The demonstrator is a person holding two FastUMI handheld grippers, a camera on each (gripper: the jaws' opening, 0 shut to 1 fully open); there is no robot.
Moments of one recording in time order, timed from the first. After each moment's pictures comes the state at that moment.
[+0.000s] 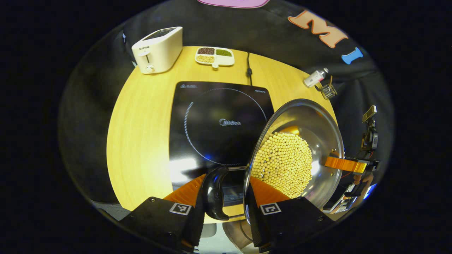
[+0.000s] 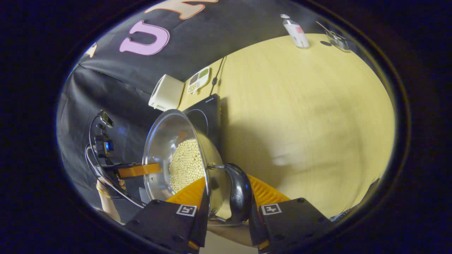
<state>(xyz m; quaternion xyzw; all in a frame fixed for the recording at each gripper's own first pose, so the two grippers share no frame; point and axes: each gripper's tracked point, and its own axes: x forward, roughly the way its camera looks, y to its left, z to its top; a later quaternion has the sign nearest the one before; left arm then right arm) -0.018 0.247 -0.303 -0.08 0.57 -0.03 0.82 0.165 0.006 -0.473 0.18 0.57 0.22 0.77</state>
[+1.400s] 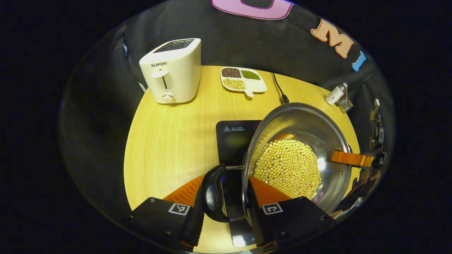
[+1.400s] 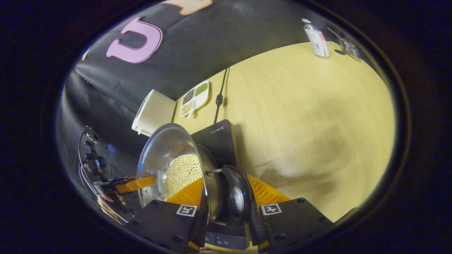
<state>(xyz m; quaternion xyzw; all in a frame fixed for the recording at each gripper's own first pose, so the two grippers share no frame) 0.080 0.341 -0.343 -0.03 0.51 -0.02 0.86 0.205 -0.010 -0.473 0.19 0.51 0.16 0.82</state>
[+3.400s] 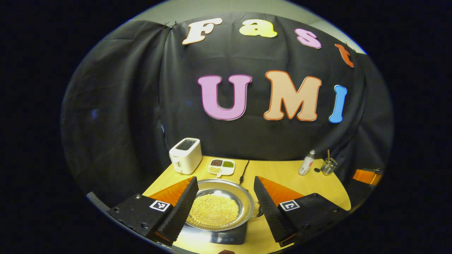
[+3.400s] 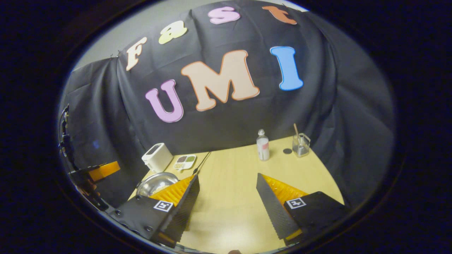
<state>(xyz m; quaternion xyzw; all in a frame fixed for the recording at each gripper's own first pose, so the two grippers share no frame) 0.019 0.089 -0.061 0.02 0.12 0.11 0.99 0.187 -0.301 -0.162 0.07 0.19 0.15 0.97</state>
